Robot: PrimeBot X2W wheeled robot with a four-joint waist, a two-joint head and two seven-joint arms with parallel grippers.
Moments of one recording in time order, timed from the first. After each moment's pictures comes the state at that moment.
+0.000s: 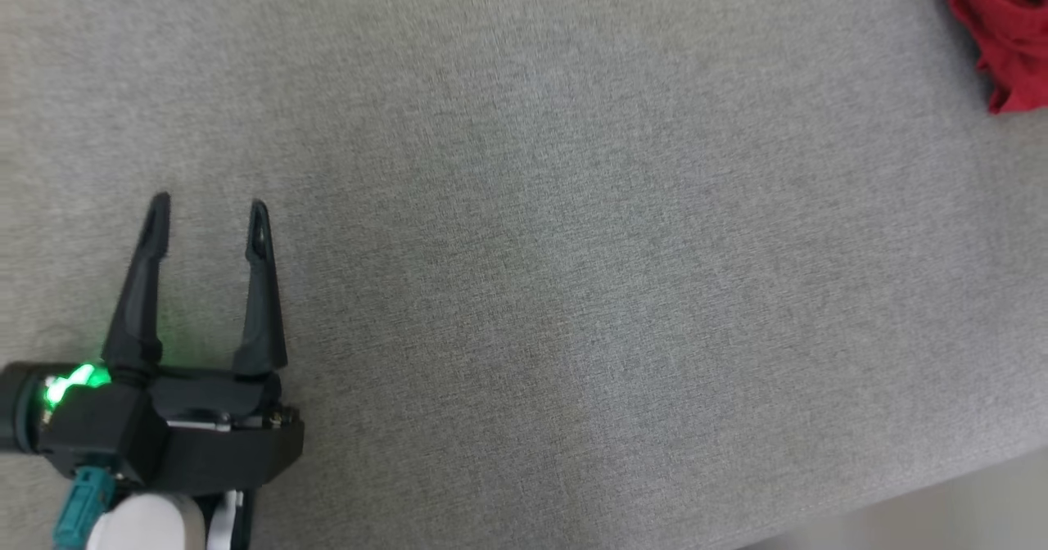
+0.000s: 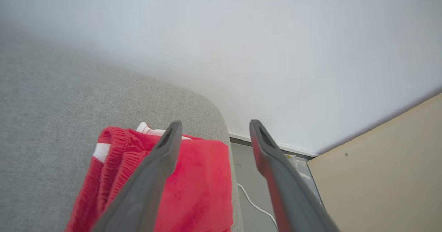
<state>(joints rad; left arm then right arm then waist) -0.24 0.11 -0.01 -0.15 -0.03 -0.04 -0.26 -1.33 -0.79 0.89 0.96 0.72 0.13 -0.24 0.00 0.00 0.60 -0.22</state>
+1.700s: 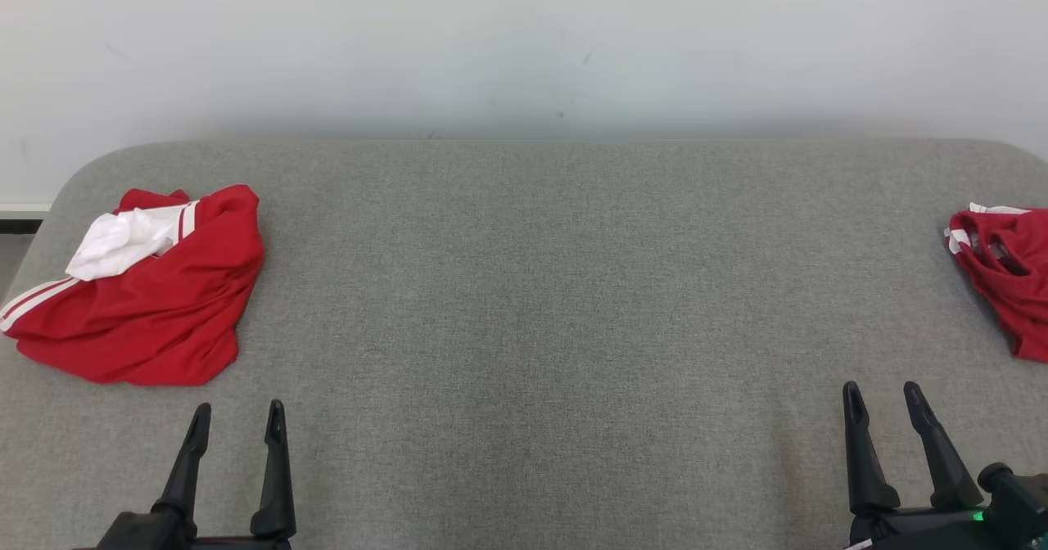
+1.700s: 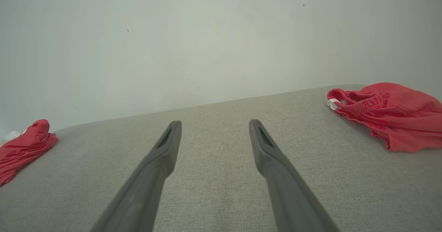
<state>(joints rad) 0.02 0.06 0.06 0.04 -0.11 -0.08 -0.26 0.02 -0.19 0.02 0.12 0.37 0.13 -0.25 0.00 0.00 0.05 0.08</state>
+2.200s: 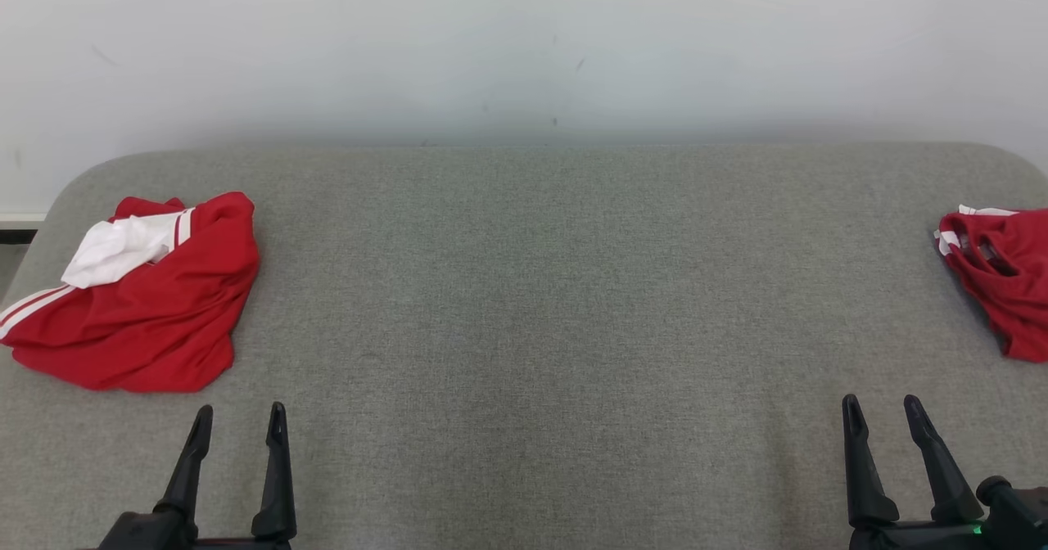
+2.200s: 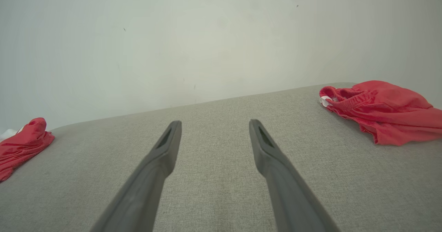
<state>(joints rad) 0.02 0.05 0.06 0.06 -0.10 -0.09 -0.26 0.06 -0.15 0.00 0.09 0.34 0.13 -0.23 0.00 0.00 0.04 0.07</state>
